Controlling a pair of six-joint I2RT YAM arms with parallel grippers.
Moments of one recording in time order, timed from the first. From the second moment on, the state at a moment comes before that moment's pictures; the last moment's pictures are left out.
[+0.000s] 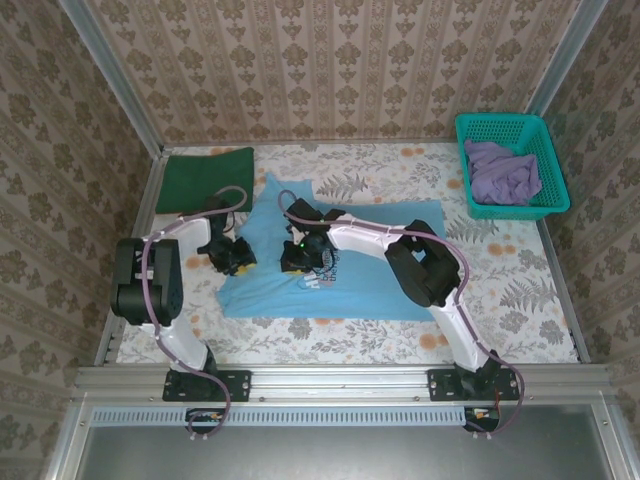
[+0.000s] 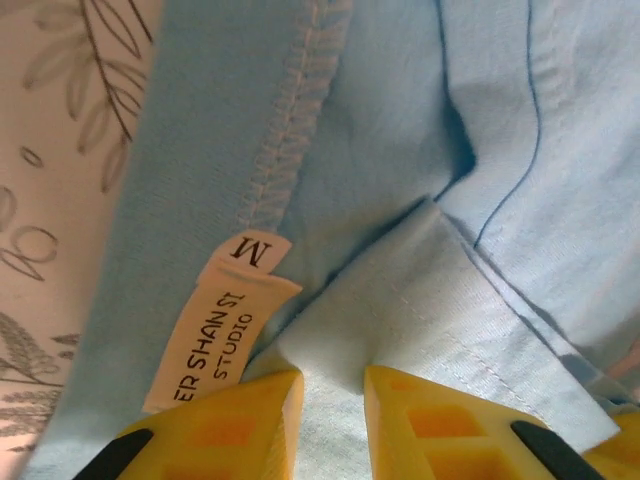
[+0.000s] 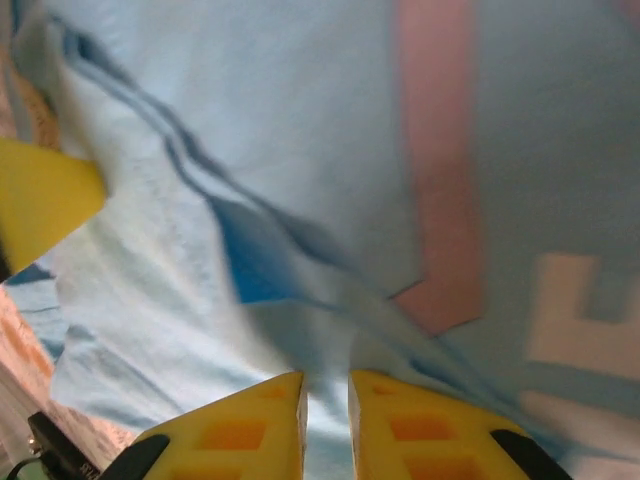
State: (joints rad) left arm -0.12 1.73 0.99 -0.71 0.31 -0.49; right arm 0.76 2.25 1.68 -0.57 -0.41 0.74
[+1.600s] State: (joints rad) left arm -0.33 1.44 0.69 -0.76 0.35 -0.59; right arm 0.54 1.21 0.44 -0.38 -0.22 1.08
